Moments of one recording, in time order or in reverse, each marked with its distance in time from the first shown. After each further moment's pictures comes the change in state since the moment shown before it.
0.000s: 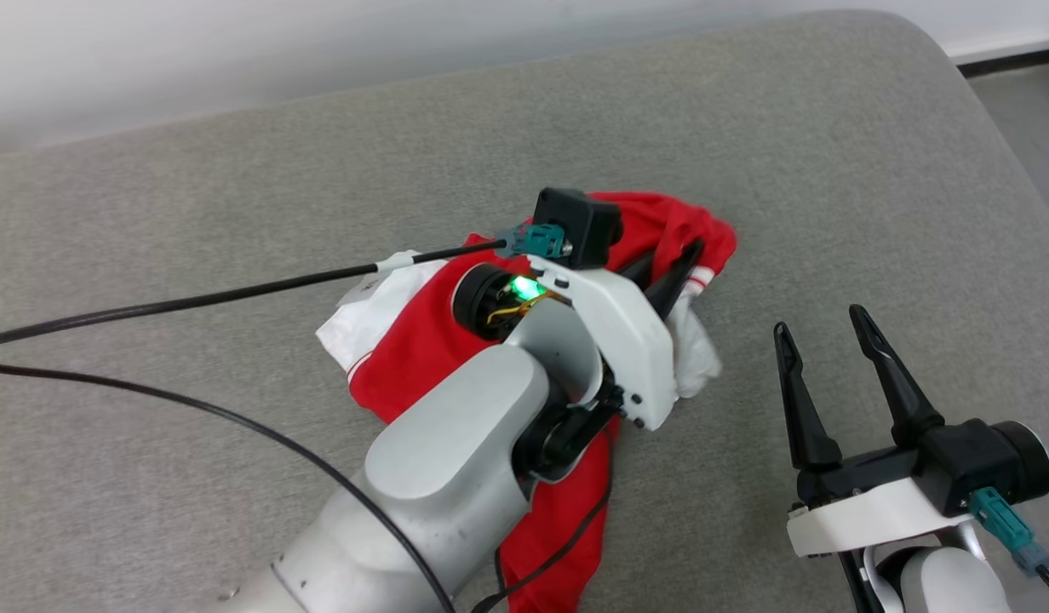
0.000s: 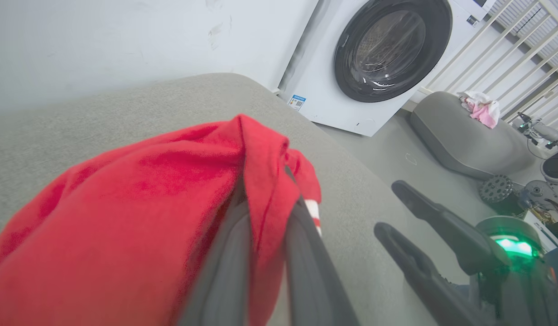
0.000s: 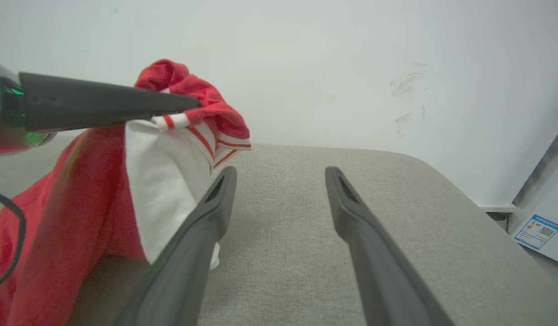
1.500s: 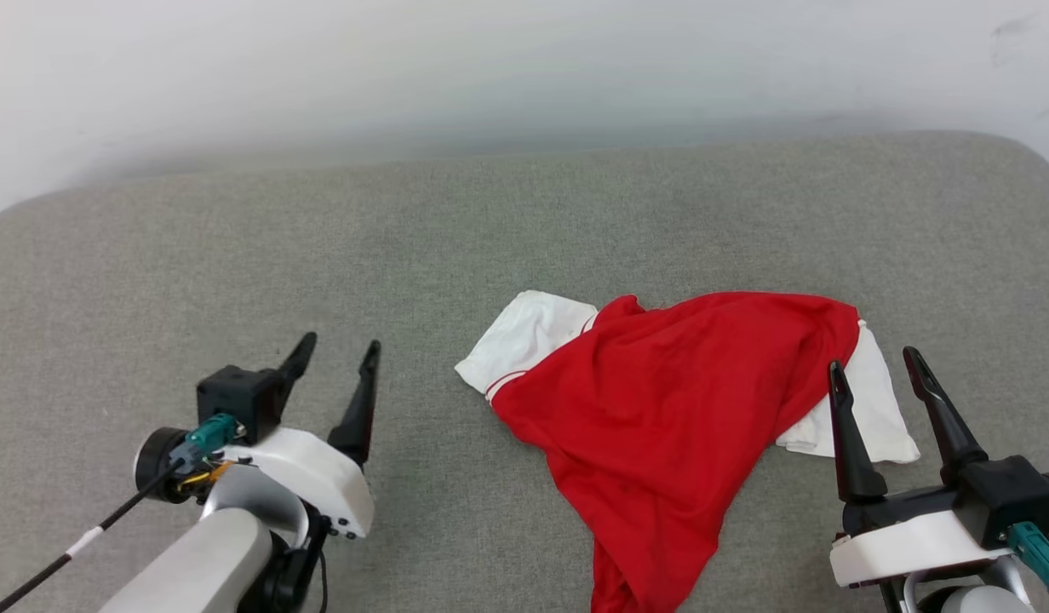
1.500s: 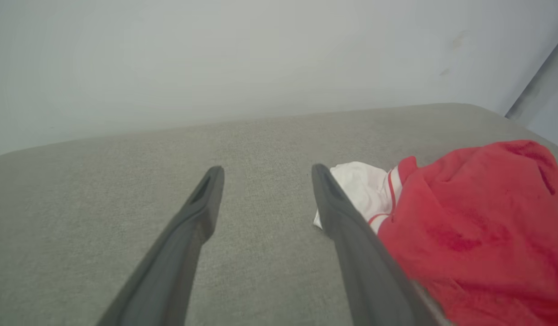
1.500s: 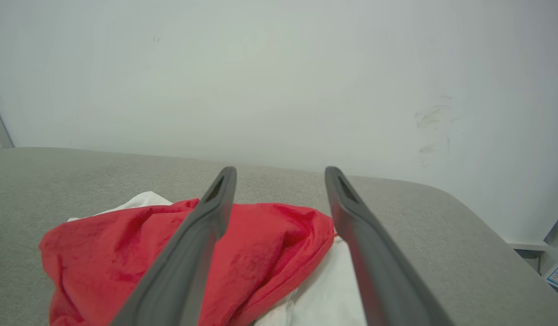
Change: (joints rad) left arm 0.390 0.514 0.082 -0.233 -0.001 0.224 -0.331; right arm 0.080 0.000 -0.095 -0.005 -0.035 0.000 0.000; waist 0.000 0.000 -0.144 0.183
